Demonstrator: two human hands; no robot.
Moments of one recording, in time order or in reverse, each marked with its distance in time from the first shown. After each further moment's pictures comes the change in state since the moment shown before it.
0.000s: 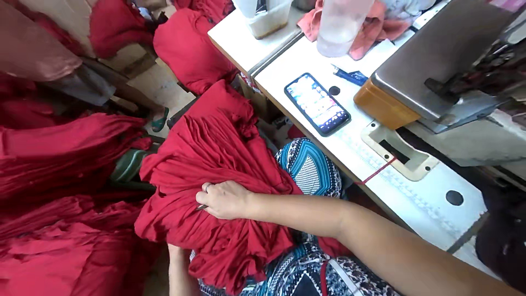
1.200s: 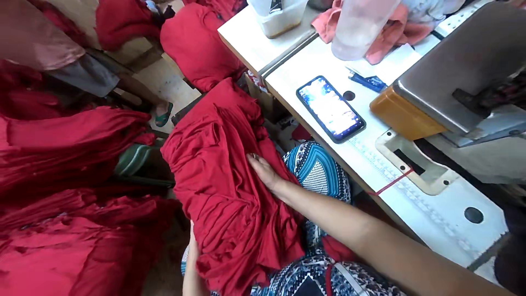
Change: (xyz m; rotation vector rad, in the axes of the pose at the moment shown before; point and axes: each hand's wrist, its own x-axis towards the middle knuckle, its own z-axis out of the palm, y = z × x) left_hand -0.021 0.007 0.016 -0.230 -0.199 -0.079; right_hand -0.025 0.071 -0.005 1.118 0.677 0.345
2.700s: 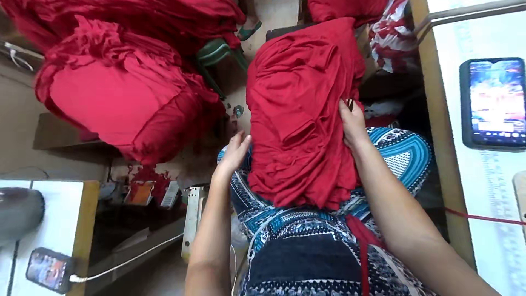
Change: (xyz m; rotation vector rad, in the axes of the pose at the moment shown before) left_hand -0.026 -0.027 -0.047 0.290 -0.026 0.121; right_hand 0.013 0.005 -0.011 -0.322 -0.041 -0.069
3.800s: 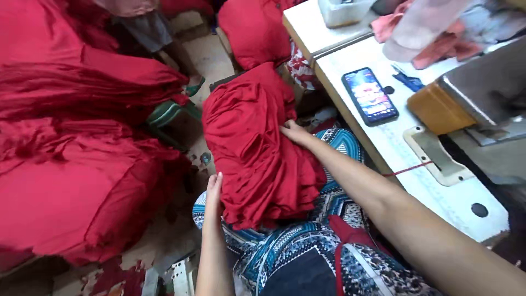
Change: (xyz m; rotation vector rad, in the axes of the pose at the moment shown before) left_hand 0.028 0.016 0.033 -0.281 0.082 -0.036; right_hand 0.019 -0.010 -0.027 -0.583 -0.131 0.284
